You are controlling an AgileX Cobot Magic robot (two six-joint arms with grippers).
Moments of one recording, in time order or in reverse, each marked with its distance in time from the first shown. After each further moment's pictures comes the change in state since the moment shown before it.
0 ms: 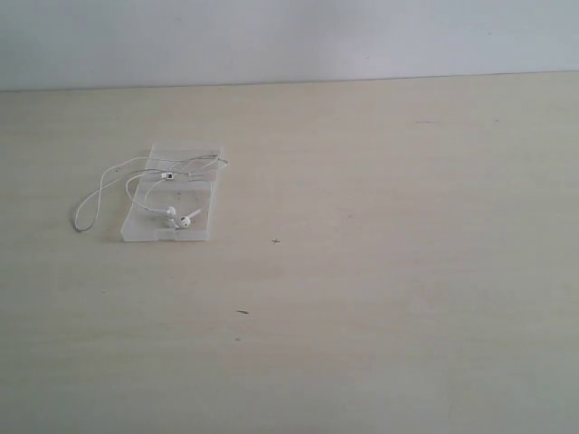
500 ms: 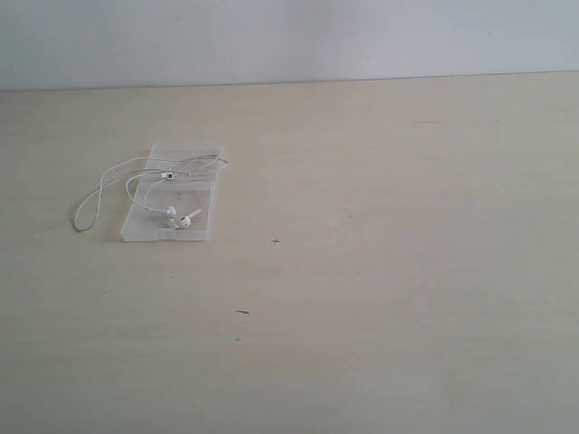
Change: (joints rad) left arm 0.430 0.000 0.003 0.000 -0.206 -0.274; right arm 0.000 0.000 0.000 0.000 0.000 0.000
